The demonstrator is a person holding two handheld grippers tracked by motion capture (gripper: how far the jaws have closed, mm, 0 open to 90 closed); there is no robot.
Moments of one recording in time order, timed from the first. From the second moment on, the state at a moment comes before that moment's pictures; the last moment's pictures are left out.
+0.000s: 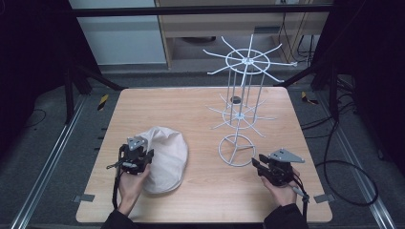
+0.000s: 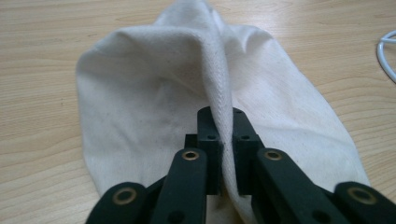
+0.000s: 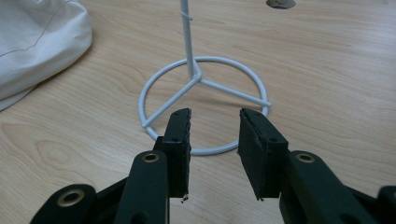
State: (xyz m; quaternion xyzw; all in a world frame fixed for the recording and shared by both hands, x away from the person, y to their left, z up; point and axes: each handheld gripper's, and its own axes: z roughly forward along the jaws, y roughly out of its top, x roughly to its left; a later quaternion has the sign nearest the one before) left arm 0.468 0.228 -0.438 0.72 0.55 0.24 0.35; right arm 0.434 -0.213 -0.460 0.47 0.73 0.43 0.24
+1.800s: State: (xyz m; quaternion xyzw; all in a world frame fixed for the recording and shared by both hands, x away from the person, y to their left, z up) left arm 0.387 0.269 -0.317 0.62 0.41 0.30 0.60; right arm 0.439 -0.254 -0.464 0.52 0.69 0.42 0.27
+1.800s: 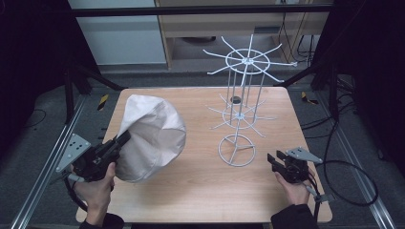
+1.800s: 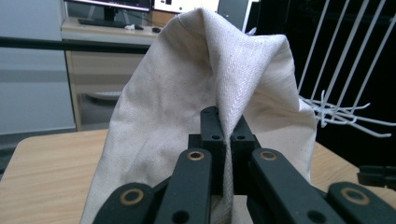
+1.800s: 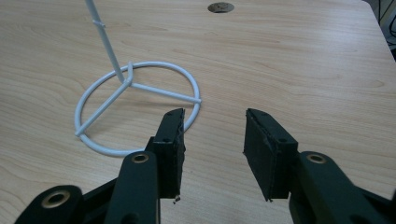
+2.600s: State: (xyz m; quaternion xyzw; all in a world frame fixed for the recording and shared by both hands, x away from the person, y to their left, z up) left arm 0.385 0.249 -0.267 0.55 0.34 0.29 0.70; right arm 0.439 -0.254 -0.466 0.51 0.69 0.42 0.29
